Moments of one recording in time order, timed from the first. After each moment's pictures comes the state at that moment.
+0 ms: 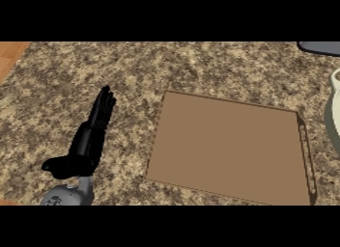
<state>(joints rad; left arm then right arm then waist) -0.11 0.09 -0.21 -1.58 0.05 0.18 -0.11 -1.07 -0.56 -0.21 -0.59 1.53 -0.10 1.18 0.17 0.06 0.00</state>
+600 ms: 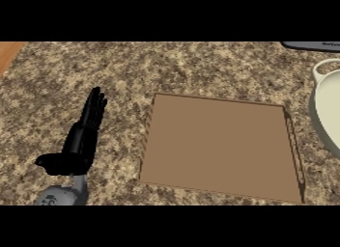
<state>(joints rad) -0.10 0.10 -0.17 -1.56 0.06 0.19 -0.11 -1.11 -0.57 -0.31 -0.47 1.68 -0.13 1.24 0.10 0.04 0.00</state>
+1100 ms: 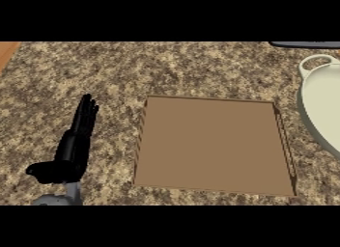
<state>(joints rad) -0.03 0.10 -0.14 -1.57 0.07 0.20 -0.13 -1.03 -0.58 -0.43 -0.44 1.70 -0.21 1.21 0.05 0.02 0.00</state>
